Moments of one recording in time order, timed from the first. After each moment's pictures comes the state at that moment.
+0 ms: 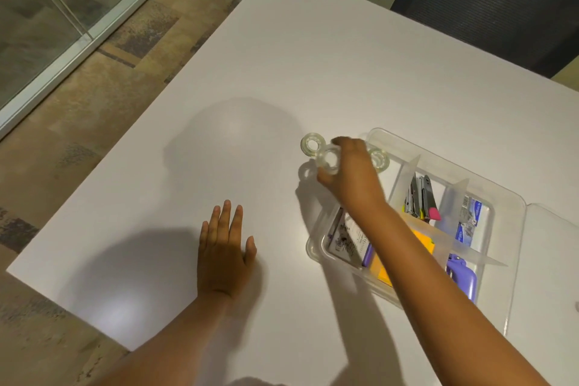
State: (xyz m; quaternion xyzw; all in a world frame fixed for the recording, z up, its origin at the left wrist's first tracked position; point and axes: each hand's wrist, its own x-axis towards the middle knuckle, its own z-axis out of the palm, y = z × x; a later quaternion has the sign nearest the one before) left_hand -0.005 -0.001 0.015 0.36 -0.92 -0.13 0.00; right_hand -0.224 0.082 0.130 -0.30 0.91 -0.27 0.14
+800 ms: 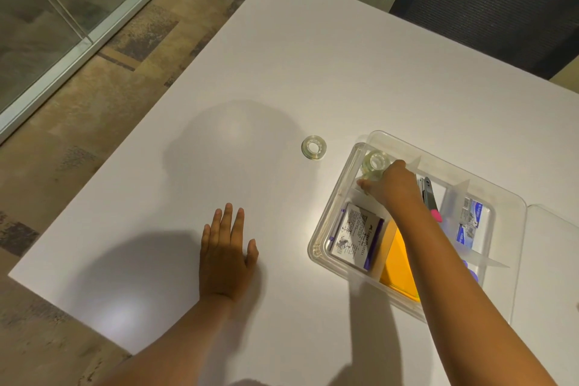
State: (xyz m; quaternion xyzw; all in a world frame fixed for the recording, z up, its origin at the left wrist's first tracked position) left_hand -0.006 -0.001 0.016 0.37 -0.92 -0.14 0.01; right_hand -0.268 0.118 0.117 -0.03 0.95 -0.15 0.27
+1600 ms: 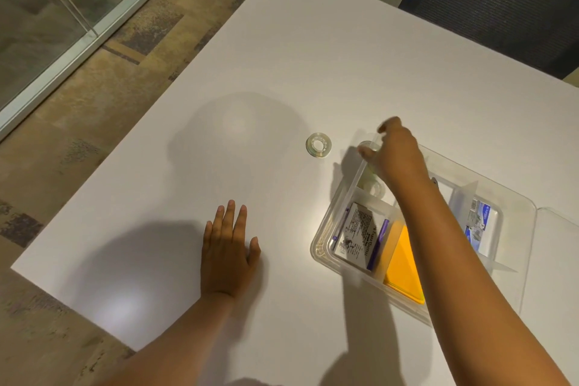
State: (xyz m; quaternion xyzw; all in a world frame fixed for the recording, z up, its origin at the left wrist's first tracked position) left_hand -0.006 -0.002 0.012 0.36 -0.92 -0.13 0.01; right_hand -0.277 0.088 0.146 -0.17 0.95 -0.19 0.16
